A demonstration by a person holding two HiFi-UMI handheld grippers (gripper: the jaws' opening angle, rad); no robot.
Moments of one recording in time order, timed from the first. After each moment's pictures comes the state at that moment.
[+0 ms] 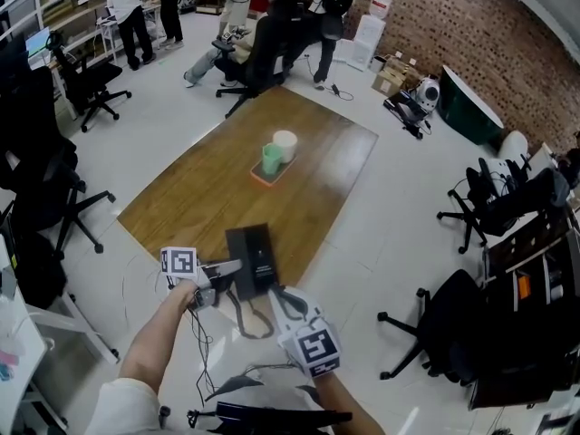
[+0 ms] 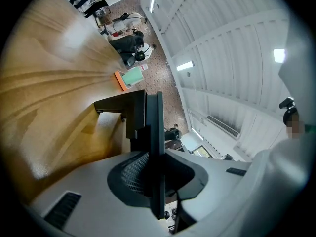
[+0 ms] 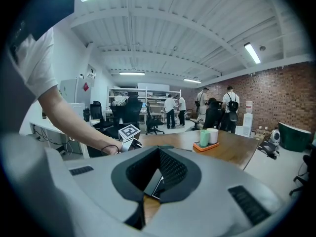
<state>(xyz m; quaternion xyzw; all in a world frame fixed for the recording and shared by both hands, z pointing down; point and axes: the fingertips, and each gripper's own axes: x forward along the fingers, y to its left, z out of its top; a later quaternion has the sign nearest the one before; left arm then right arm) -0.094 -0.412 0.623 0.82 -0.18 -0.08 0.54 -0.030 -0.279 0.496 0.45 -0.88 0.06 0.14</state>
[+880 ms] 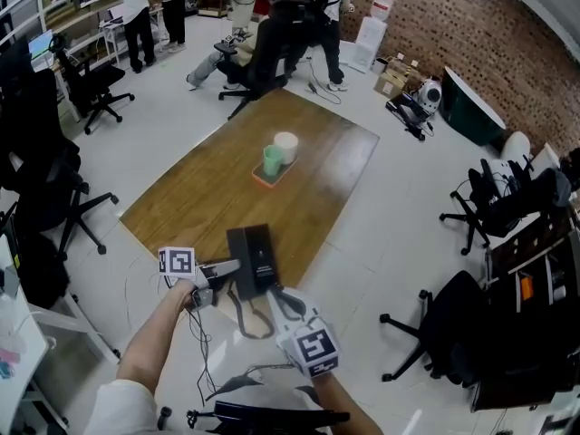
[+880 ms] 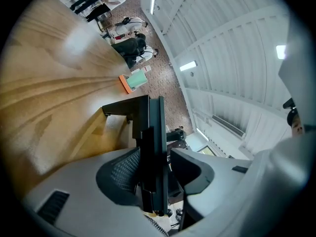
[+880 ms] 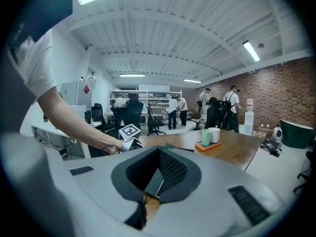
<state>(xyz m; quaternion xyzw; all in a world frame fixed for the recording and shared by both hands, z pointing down) -0.105 -0.415 0.624 0.82 -0.20 -0.08 0.53 -0.033 -0.277 0.498 0.44 -0.89 0.07 0.13</state>
